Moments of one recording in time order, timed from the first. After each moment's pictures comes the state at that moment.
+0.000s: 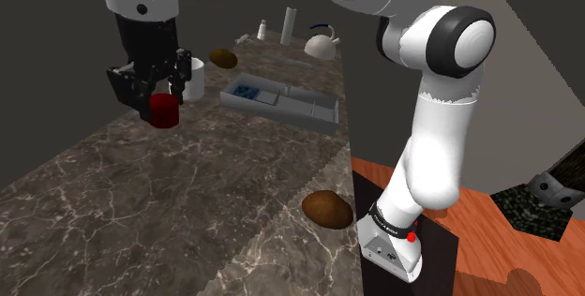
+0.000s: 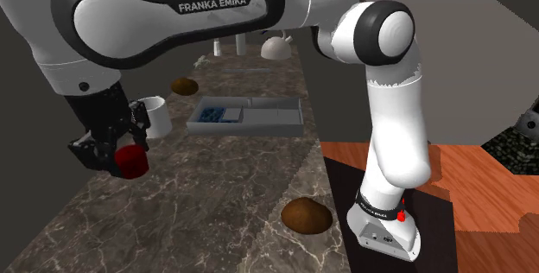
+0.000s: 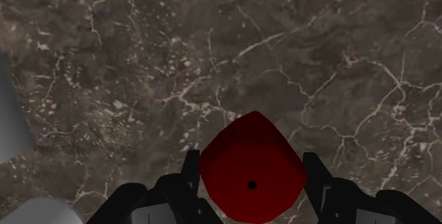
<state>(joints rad) 0.29 0.31 0.61 -1.37 -0.23 1.58 0.59</state>
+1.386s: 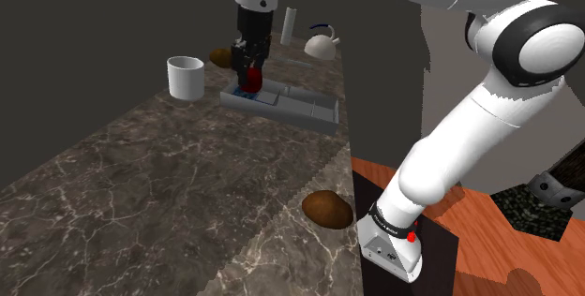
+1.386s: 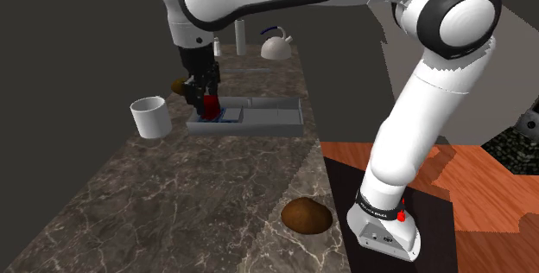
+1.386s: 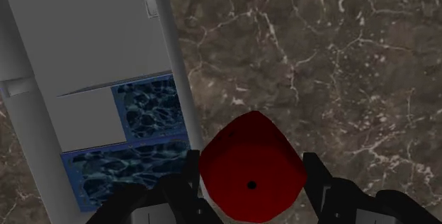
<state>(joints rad) 0.00 -0.17 0.41 -1.86 0.01 1.69 0.11</state>
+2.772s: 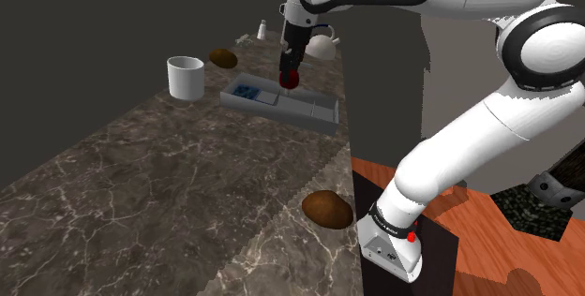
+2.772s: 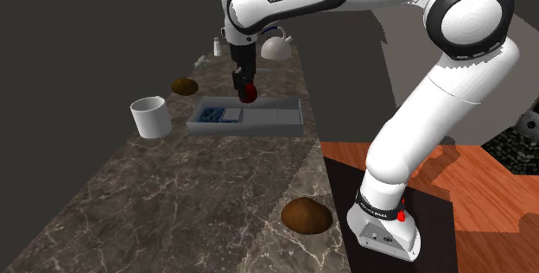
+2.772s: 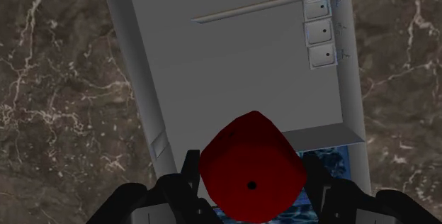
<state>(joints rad) -0.12 -0.31 0.19 -2.10 -0.01 1.80 -0.23</state>
